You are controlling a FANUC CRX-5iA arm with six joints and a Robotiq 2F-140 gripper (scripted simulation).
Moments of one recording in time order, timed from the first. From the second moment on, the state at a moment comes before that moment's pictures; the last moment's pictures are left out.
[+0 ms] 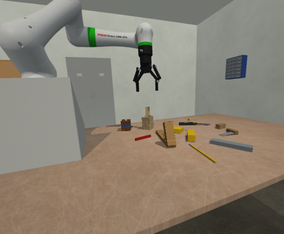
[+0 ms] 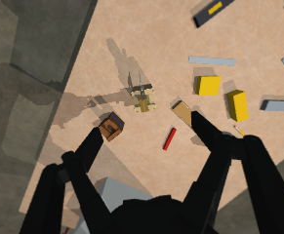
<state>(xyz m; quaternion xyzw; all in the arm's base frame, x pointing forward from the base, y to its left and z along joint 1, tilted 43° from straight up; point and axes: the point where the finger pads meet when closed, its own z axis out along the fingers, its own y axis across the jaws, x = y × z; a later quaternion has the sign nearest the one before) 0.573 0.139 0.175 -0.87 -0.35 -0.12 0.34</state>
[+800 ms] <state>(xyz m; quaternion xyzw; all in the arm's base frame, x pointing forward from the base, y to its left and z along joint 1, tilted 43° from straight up) 0.575 0.208 0.107 -0.87 -0.35 -0.12 0.34</state>
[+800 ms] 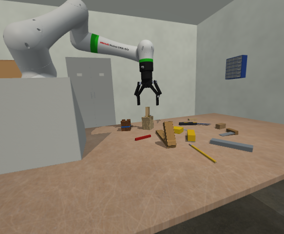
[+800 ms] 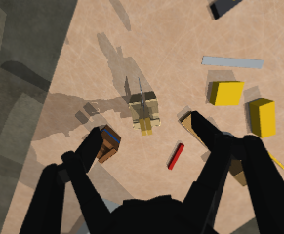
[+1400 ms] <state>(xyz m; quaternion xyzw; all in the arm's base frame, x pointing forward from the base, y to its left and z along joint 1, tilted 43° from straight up) 0.574 0.220 0.094 -0.87 -0.35 -0.12 0.34</state>
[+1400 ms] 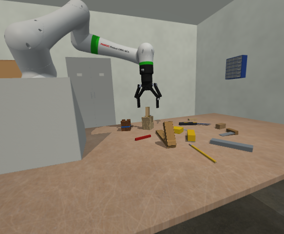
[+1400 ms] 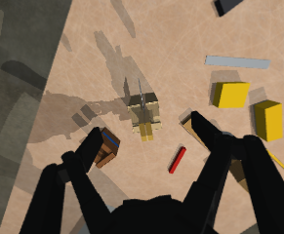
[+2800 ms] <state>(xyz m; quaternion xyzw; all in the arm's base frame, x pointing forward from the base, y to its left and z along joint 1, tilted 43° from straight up) 0.574 0.241 0.070 -0.87 -0.35 -0.12 0.34</state>
